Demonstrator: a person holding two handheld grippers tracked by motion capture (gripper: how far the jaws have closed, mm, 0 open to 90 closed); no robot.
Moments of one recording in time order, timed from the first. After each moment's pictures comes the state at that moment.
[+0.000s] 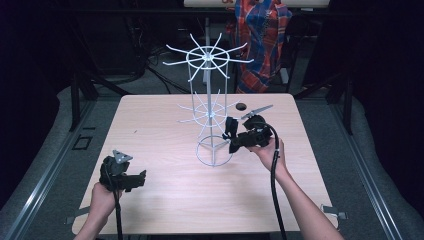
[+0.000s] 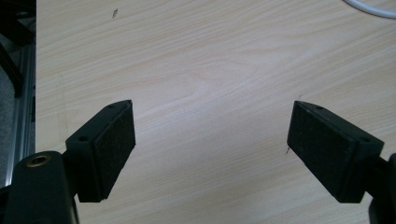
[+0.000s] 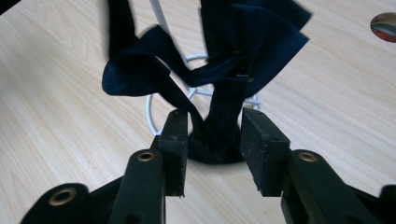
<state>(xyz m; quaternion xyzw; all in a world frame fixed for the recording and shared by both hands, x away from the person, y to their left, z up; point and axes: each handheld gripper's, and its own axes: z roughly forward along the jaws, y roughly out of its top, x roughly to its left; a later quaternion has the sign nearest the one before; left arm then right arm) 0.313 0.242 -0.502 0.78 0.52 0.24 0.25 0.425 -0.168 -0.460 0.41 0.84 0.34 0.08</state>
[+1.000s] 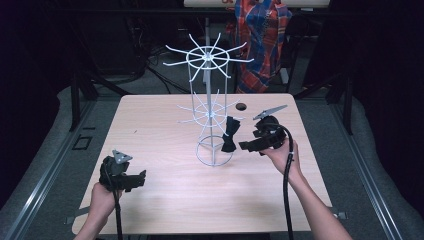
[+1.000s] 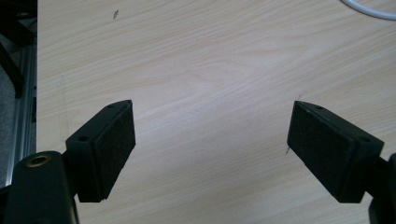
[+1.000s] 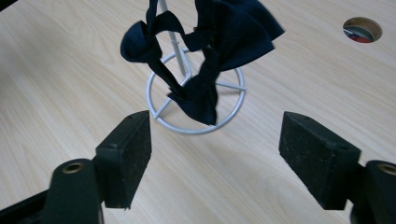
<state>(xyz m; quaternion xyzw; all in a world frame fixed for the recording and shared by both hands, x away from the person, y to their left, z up) 0.312 0.242 -0.501 0.78 0.53 0.25 0.25 0.401 -0.197 -0.436 0.40 0.85 0.34 0.09</state>
